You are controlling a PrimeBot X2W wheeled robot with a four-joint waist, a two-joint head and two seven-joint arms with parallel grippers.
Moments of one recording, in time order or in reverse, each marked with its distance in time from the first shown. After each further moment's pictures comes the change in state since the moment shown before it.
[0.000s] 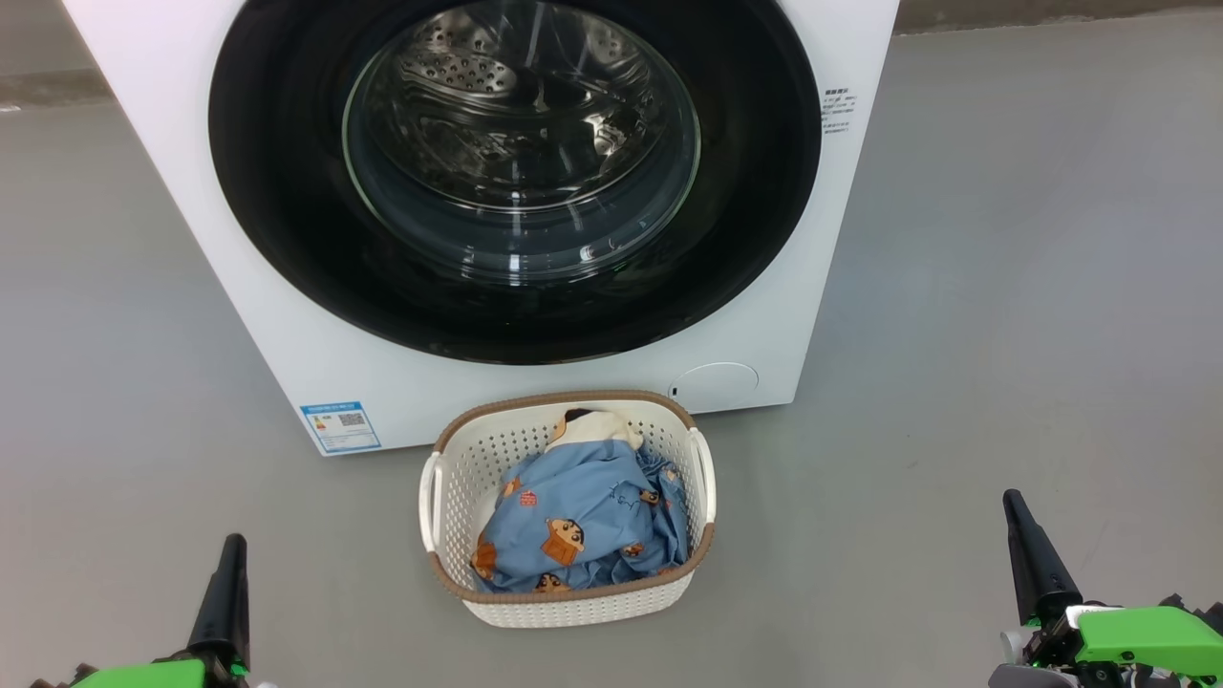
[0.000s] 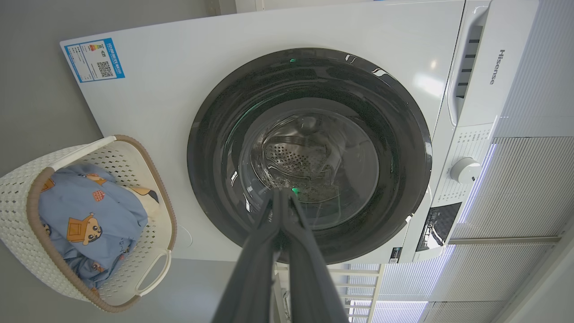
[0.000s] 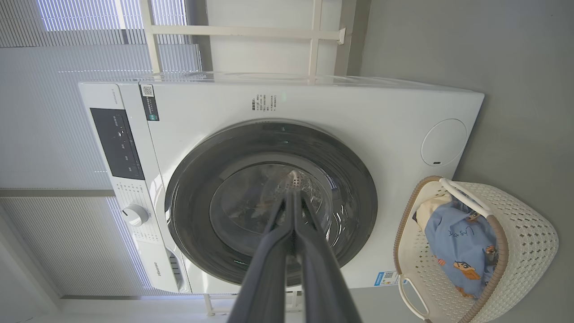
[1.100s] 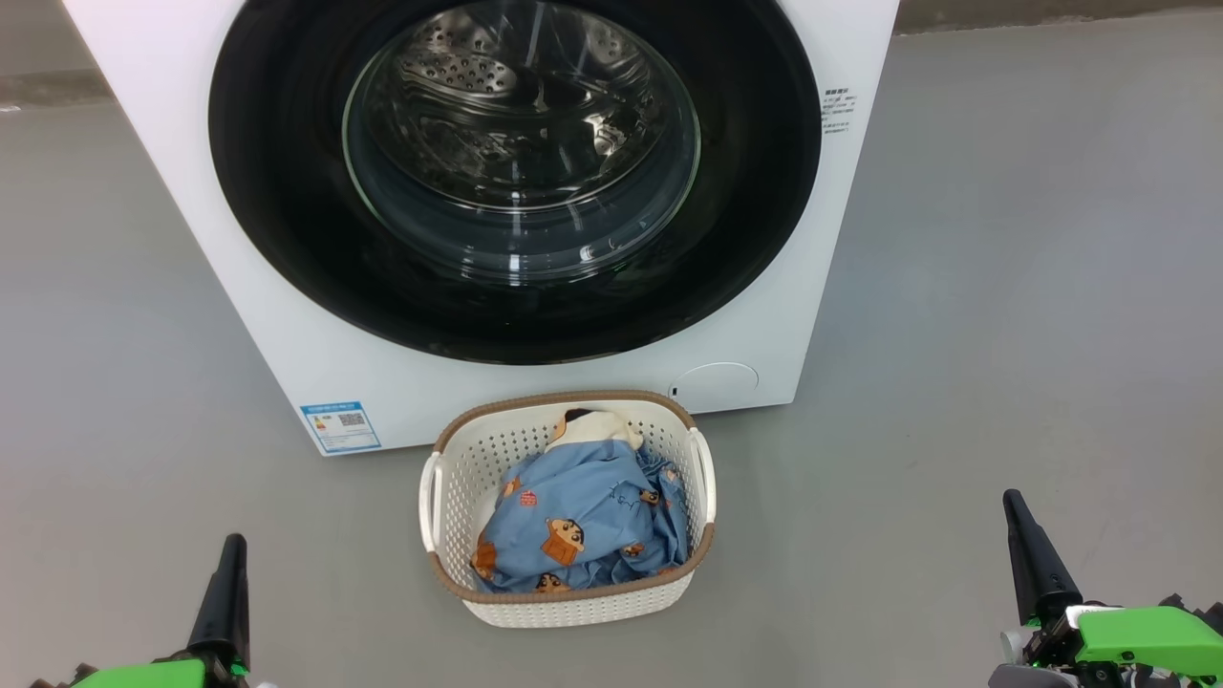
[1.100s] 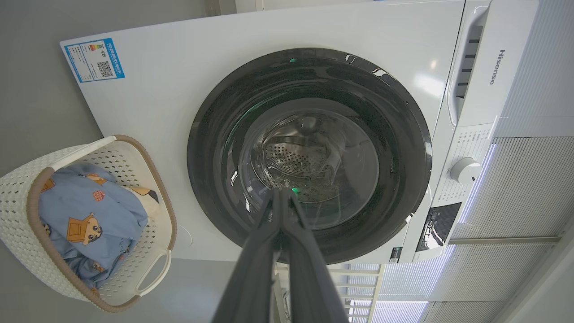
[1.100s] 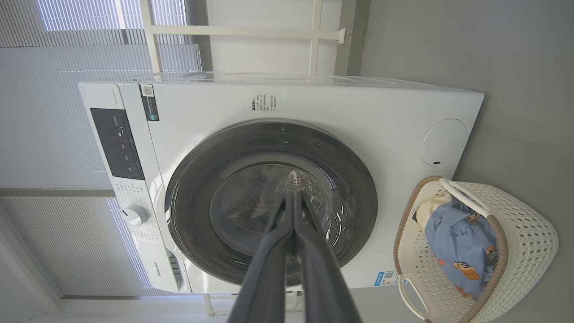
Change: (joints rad) left arm 0.000 0.000 0.000 0.000 0.000 0.000 0.000; right arm 0.000 0.000 0.000 0.000 0.000 0.000 0.000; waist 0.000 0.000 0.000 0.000
